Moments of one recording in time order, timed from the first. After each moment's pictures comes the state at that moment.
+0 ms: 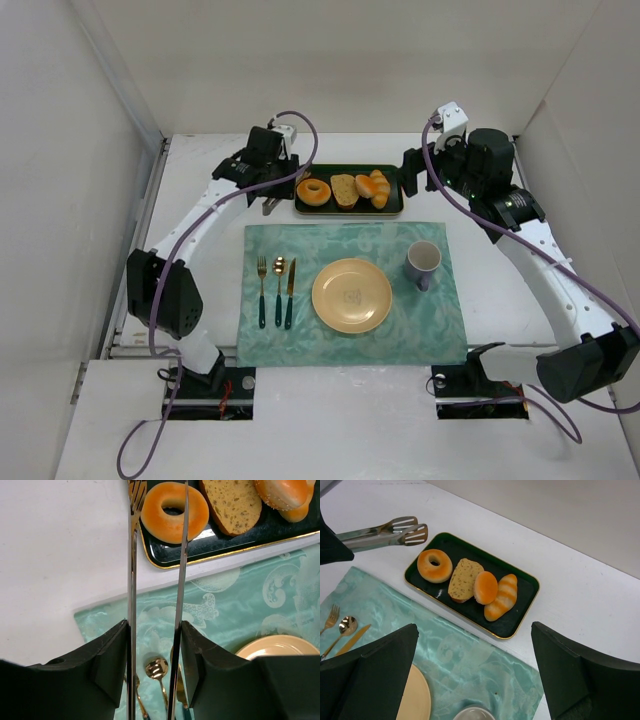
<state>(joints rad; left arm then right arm) -0.41 1.66 1.52 -0.66 -0.05 -0.17 0.32 1.26 1.34 -0.36 -0.19 -0.08</state>
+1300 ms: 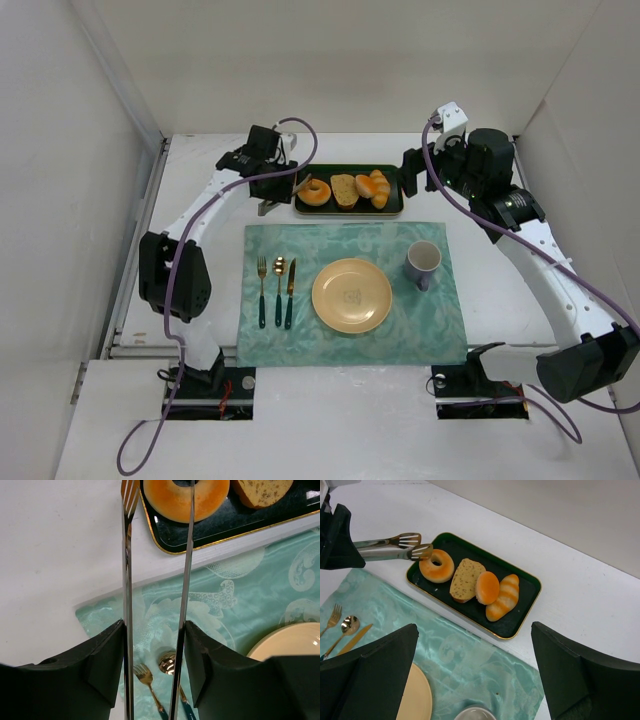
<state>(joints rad) -0.35 1.77 1.58 -0.74 0.04 -0.08 0.32 1.26 1.34 -0.36 -0.20 -0.08</state>
